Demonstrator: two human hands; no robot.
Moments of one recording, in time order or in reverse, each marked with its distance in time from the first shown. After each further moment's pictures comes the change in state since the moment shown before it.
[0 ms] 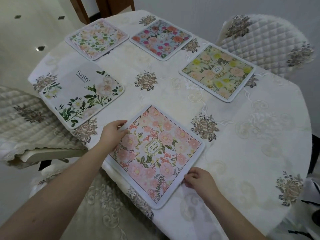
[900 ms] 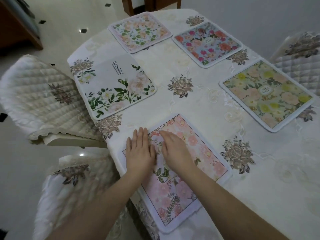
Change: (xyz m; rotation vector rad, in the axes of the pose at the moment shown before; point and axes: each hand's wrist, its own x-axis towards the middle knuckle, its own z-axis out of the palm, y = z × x) left_hand -0.055 -0.001 0.059 0.422 0.244 -0.019; right_hand 0.099 -0.118 0.134 -0.919 -0.188 -0.865
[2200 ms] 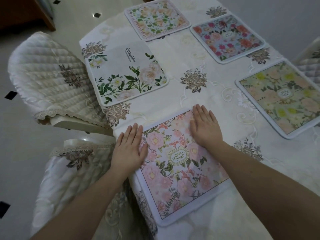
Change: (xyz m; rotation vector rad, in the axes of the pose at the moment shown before) left_hand -0.018 -0.068 -0.002 0.103 -0.109 0.037; right_hand 0.058 0.109 -0.019 -0.422 0.068 0.007
